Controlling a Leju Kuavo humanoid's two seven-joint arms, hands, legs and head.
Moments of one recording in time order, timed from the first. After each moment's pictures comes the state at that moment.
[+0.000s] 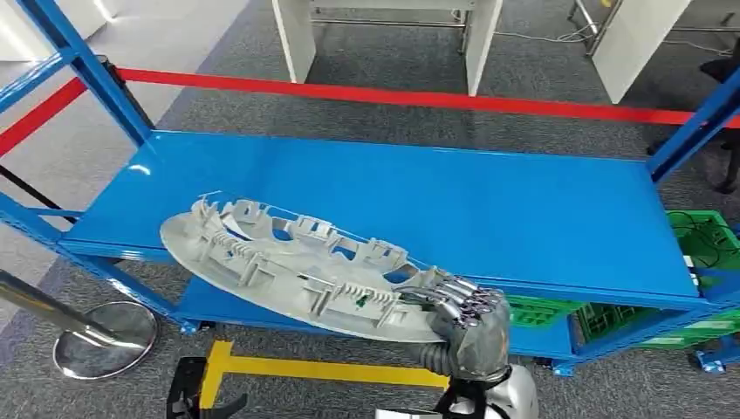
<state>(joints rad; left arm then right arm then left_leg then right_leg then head) -0.25 -0.25 0.74 -0.23 -0.71 0.39 -0.19 0.21 0.16 0.32 -1.75 0.90 -0.67 -0.66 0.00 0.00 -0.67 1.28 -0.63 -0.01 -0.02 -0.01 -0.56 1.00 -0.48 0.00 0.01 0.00</state>
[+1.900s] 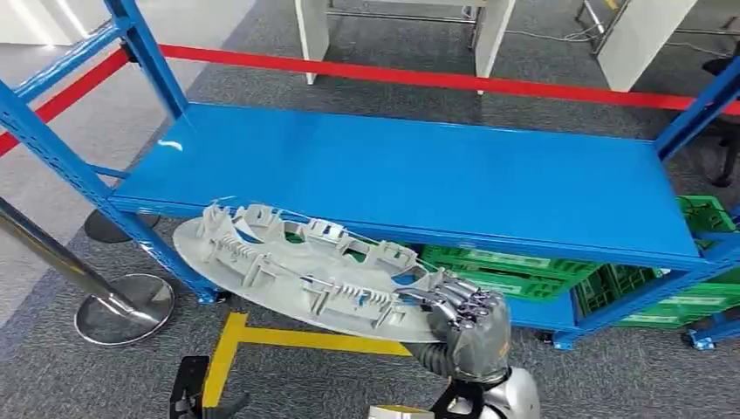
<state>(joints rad) -0.25 -0.25 0.71 -0.23 -0.68 0.41 -0.19 0.22 0.20 0.26 -1.73 0.96 -0.67 -0.69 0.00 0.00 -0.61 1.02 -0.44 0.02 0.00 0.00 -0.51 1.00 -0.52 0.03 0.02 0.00</state>
